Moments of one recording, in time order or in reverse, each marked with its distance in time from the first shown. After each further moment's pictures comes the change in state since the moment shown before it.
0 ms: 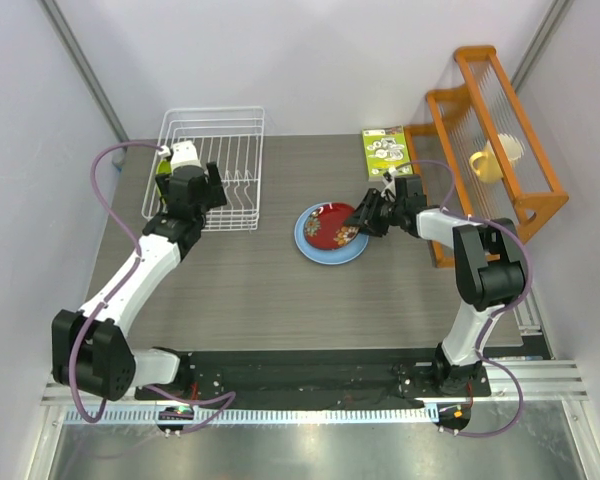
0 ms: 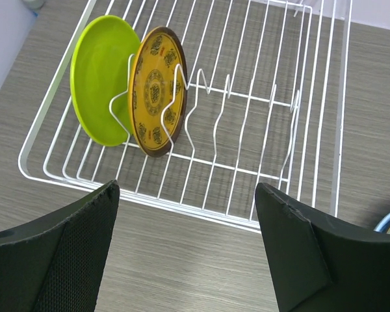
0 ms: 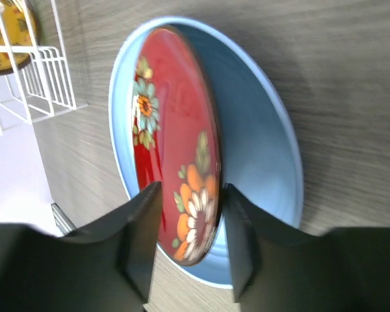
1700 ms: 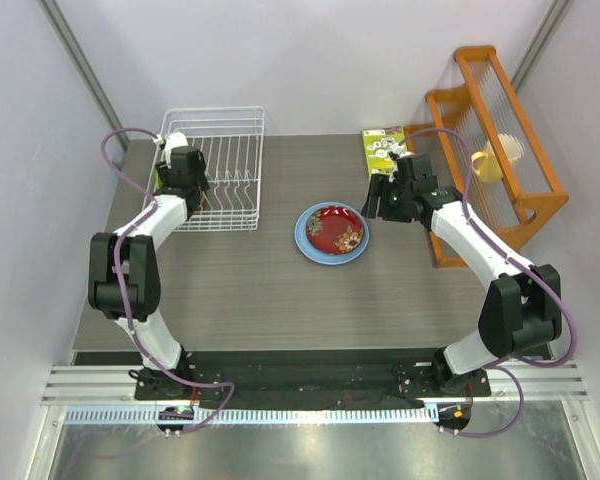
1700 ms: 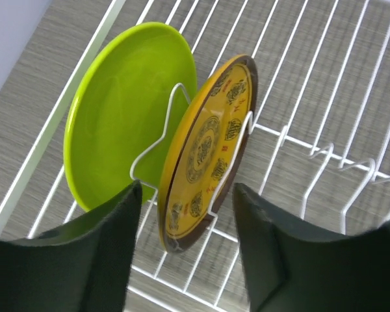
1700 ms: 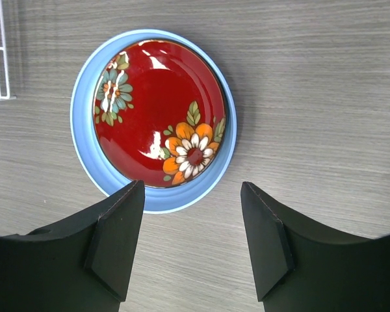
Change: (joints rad) left arm 0.187 0.459 0.205 0.136 0.003 0.005; right arm 0.092 -0.317 0.189 -0.521 0.446 -0.302
